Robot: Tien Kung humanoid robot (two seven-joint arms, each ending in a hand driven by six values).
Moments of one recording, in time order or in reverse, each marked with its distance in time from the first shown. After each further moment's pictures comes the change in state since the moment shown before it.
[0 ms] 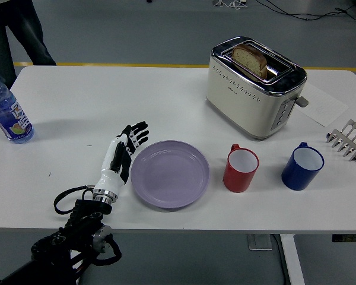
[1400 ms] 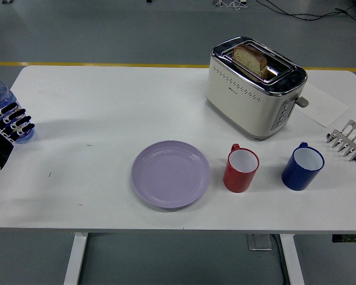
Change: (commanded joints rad) left arm 0.248 0.329 -0.798 -0.204 -0.053 -0.453 0.593; right arm -0.018 -0.029 -0.091 -0.020 0.156 -0.028 0.068
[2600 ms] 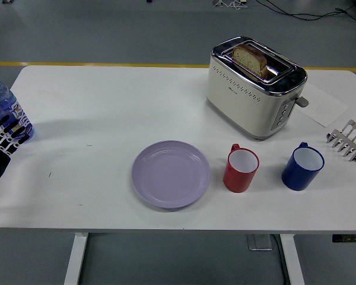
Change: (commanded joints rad) left arm 0.024 -0.031 -0.065 0.032 -0.064 -0.004 0.062; right arm 0.003 -0.005 0.053 0.000 -0.082 -0.015 0.001
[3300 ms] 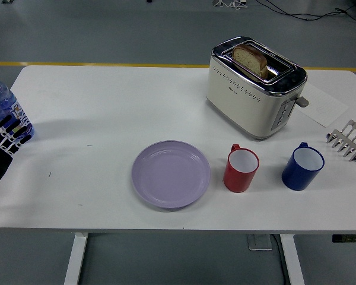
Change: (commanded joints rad) left arm -0.006 -0.002 0.007 0.002 -0.004 -0.004 0.002; right arm 0.006 -0.004 0.003 0.000 -0.006 -0.012 0.010
